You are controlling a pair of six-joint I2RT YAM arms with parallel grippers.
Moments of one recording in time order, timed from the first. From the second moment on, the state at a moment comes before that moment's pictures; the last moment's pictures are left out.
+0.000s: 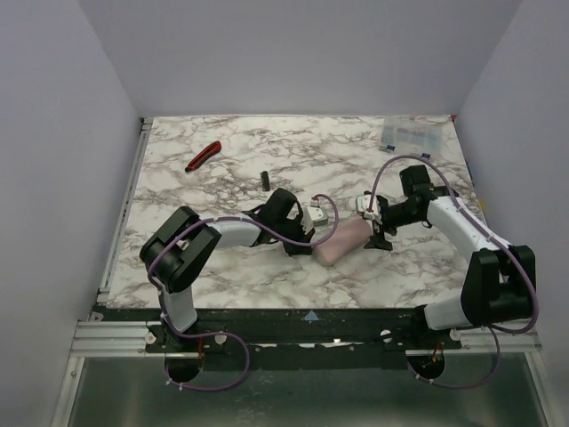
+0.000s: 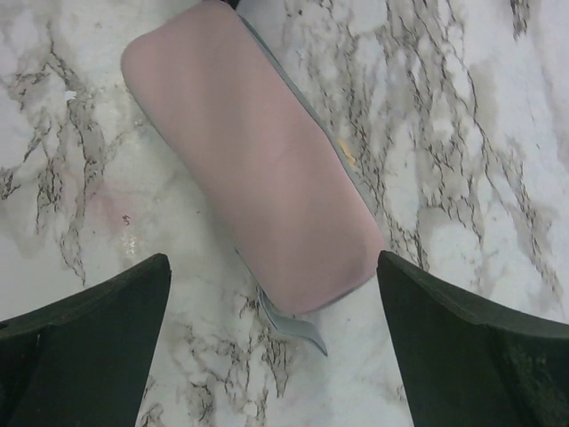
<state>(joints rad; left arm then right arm) -0.72 1.80 0.91 0.06 0.63 0.24 0.12 1.41 0.94 -0.80 -0.81 -1.42</state>
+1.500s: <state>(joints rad) -0.73 1.73 0.79 0.22 0.60 0.18 0.24 1.53 0.78 -0.38 -0.74 -1.25</state>
